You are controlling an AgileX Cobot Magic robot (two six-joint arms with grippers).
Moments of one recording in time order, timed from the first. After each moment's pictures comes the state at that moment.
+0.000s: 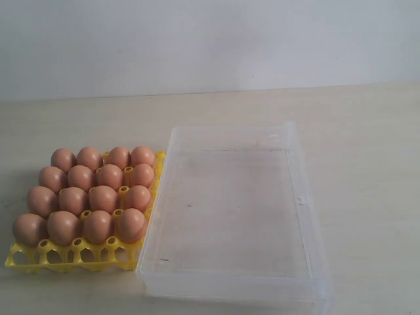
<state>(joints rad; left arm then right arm) 0.04 0.01 0.00 0.10 0.39 0.03 0.03 0.01 0.00 0.17 0.04 -0.25</state>
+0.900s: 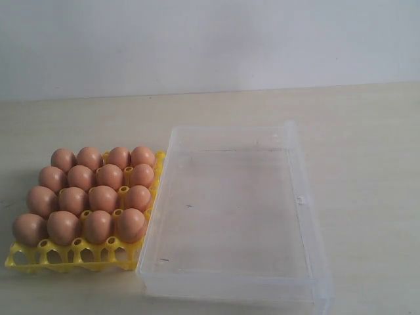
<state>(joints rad) 0.04 0.01 0.00 0.10 0.39 0.03 0.03 0.01 0.00 0.13 0.04 0.00</state>
